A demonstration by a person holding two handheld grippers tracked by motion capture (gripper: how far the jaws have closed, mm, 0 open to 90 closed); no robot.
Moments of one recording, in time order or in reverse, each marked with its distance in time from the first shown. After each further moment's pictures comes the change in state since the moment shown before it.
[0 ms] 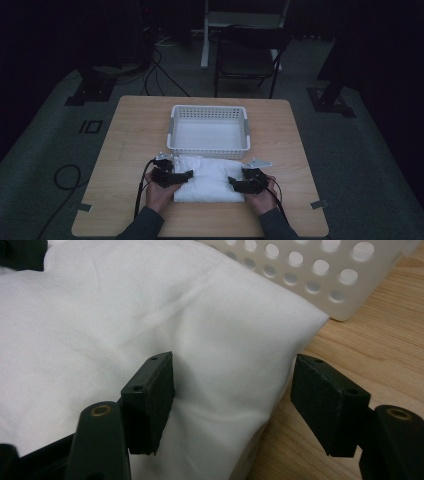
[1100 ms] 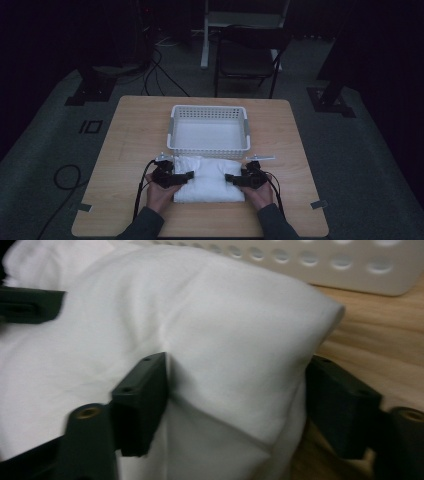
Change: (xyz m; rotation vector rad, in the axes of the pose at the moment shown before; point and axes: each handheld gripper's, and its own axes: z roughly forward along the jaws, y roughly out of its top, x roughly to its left) left arm 0.001 -0.002 0.001 -0.007 -0.063 0.033; right arm -0.025 0.001 0.024 0.024 0.215 0.234
